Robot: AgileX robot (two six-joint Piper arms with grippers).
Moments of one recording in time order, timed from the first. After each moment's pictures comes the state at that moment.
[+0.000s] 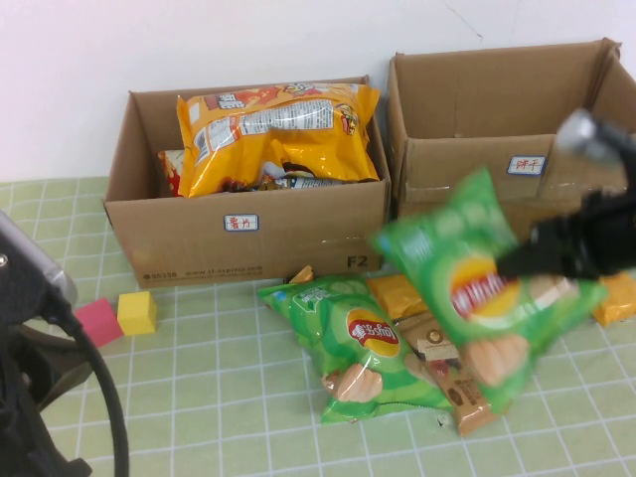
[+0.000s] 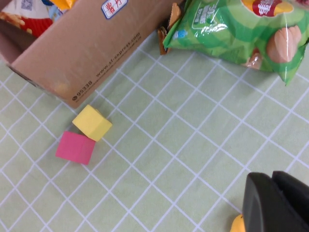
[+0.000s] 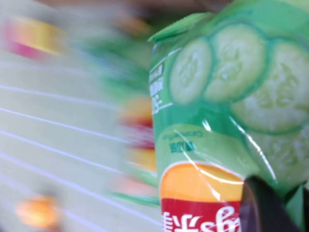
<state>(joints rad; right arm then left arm) 0.12 1.64 -1.09 0.94 0.86 -0.69 -0.59 0.81 -0.93 0.13 0.98 0.08</state>
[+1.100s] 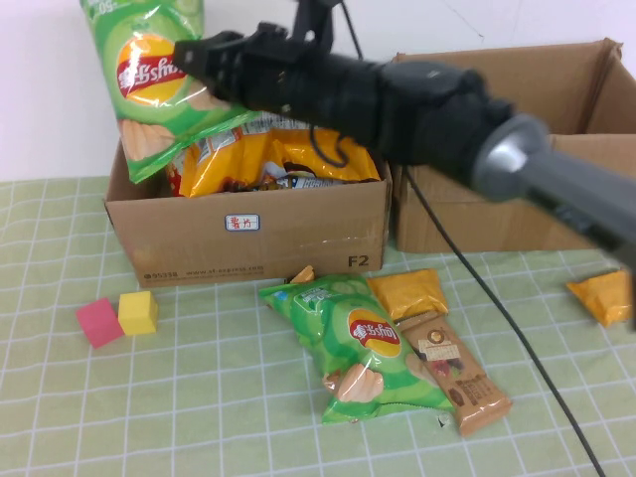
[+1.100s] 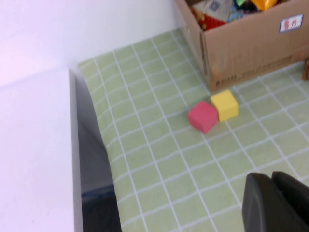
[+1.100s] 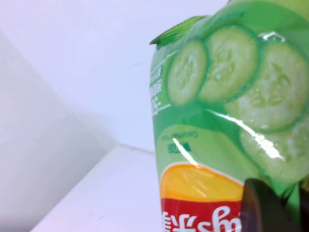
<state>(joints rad) 0.63 2.28 -2.09 1.71 0.39 -1.13 -0.59 0.43 -0.92 0.51 1.21 -0.31</state>
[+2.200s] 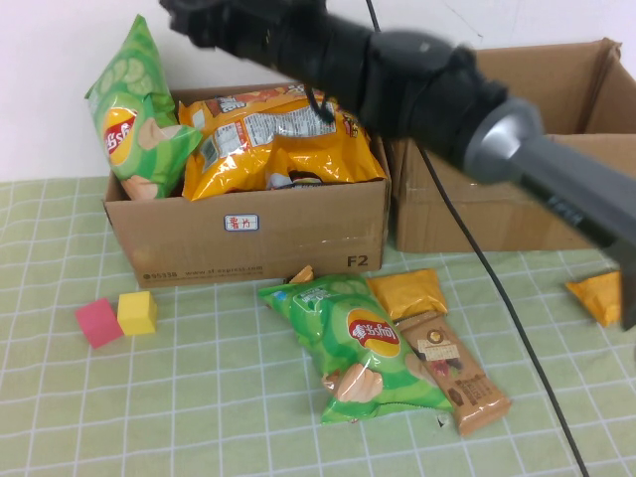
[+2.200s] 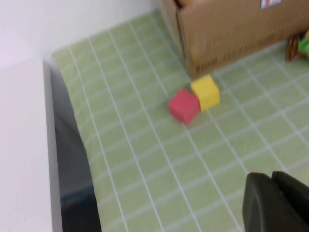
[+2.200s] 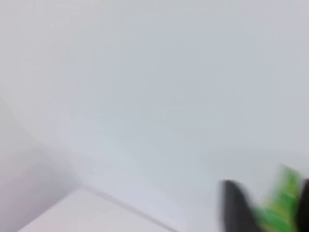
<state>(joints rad) 0.65 2.32 -2.26 1.73 0.26 -1.33 -0.59 0.43 -0.84 0.47 1.16 -0.31</state>
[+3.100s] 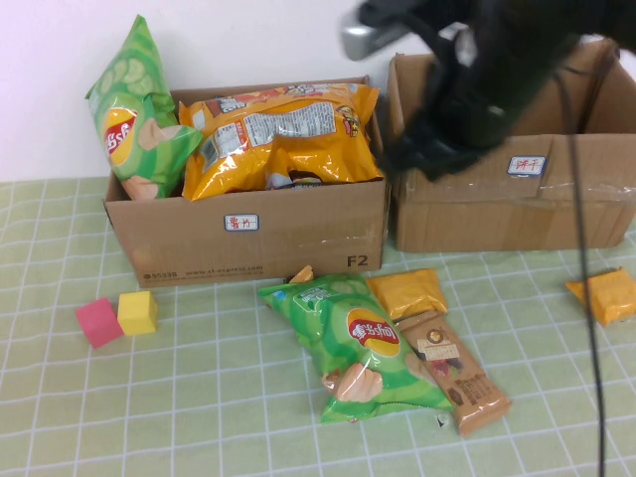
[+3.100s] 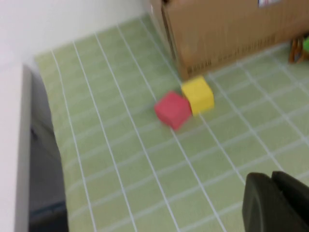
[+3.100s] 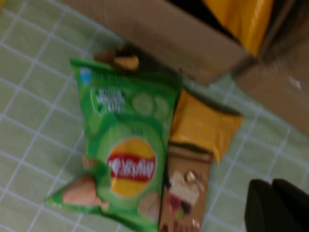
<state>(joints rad) 0.65 1.85 -1.98 -0.12 1.29 0.01 -0.59 0.43 -0.54 0.59 0.86 -0.51</state>
